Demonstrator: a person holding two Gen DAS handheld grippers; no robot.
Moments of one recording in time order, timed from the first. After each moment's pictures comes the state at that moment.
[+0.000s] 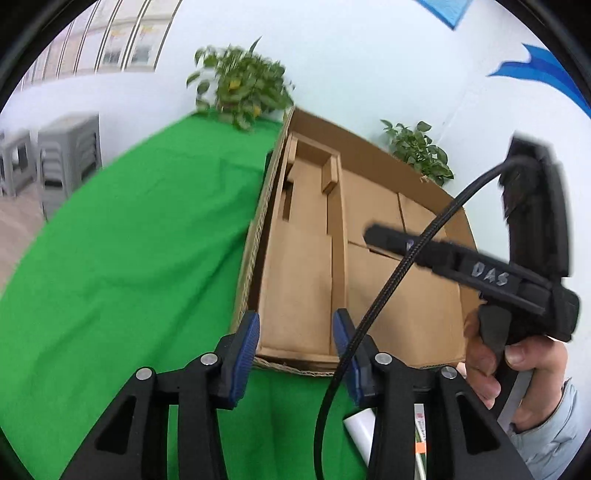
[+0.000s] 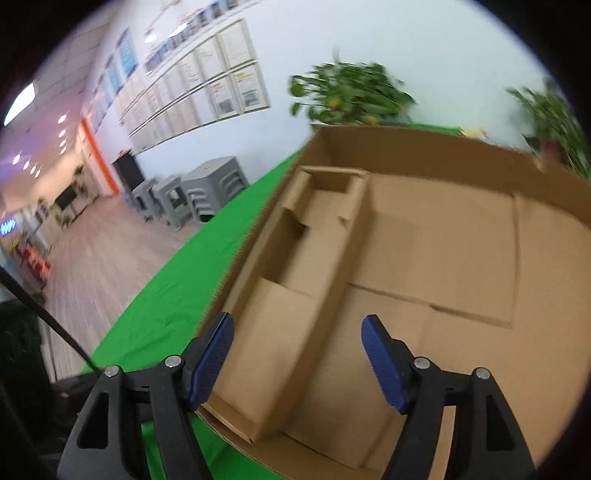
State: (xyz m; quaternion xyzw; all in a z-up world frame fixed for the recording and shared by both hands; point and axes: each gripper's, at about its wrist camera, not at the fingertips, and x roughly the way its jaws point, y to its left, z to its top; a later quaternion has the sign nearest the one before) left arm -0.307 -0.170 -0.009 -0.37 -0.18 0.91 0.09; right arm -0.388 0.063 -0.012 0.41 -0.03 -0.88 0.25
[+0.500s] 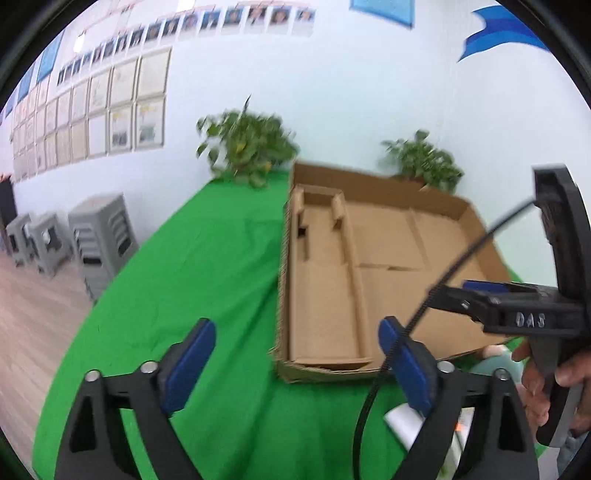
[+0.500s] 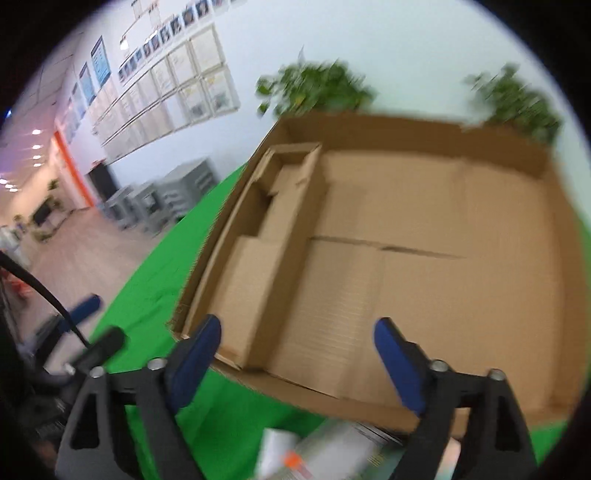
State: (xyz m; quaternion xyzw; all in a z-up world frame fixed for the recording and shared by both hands) left arm -0.196 -0.140 0.024 -0.27 -0.06 0.96 0.04; right arm -0.294 0.111 0.011 0.36 0.00 -0.92 0.17
